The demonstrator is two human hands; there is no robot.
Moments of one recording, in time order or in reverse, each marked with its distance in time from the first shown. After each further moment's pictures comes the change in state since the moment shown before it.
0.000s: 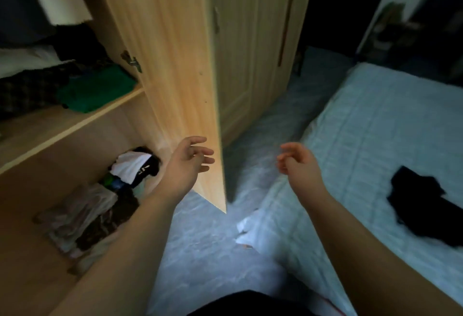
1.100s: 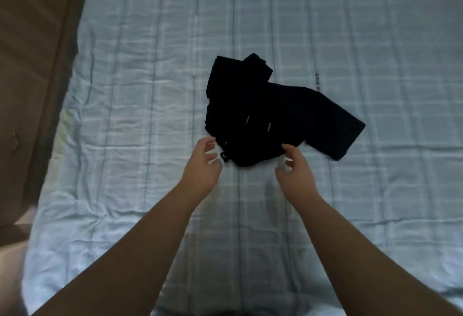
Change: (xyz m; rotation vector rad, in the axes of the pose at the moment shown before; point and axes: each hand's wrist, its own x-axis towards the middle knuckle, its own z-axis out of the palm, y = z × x) left_hand 0.046 -0.251 0.757 0.478 -0.684 -0.259; right_hand 0.082 0.376 -0.601 -0.281 0.451 0.672
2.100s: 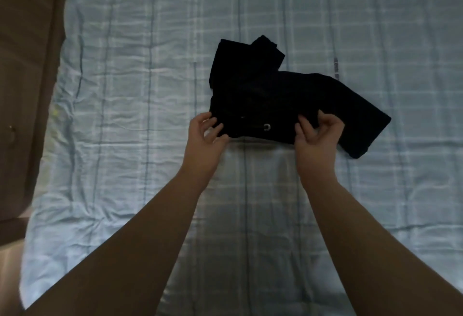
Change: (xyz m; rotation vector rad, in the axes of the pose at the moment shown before) left_hand 0.052 -0.007 0.006 -0.426 0.099 0.060; right_hand 0.048 -0.031 0.014 0.624 0.182 -0.154
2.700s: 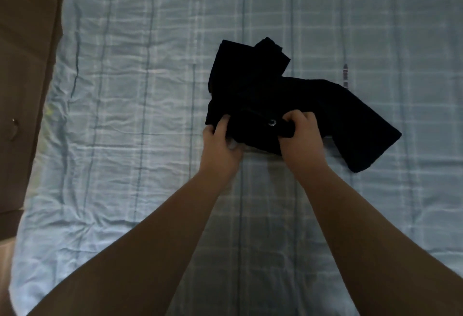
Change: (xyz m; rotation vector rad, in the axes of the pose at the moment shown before) left_hand 0.033 -0.019 0.044 0.653 0.020 0.127; right_hand 0.055 -0.004 0.017 -0.903 -0.220 -0.112
